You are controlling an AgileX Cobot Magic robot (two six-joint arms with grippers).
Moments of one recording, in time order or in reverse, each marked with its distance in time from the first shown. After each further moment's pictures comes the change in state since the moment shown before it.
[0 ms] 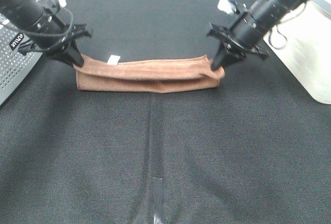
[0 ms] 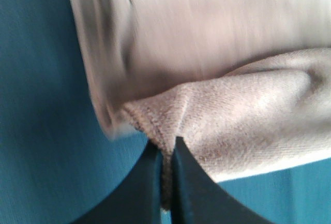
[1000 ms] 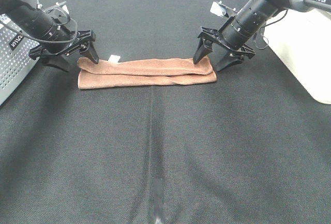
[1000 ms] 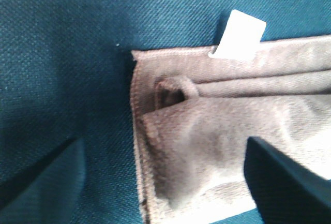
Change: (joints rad) left arm 0.025 0.205 -0.196 0.008 -0.054 -0.008; right arm -0.002 0.235 -0.326 -0.033 0.028 0.064
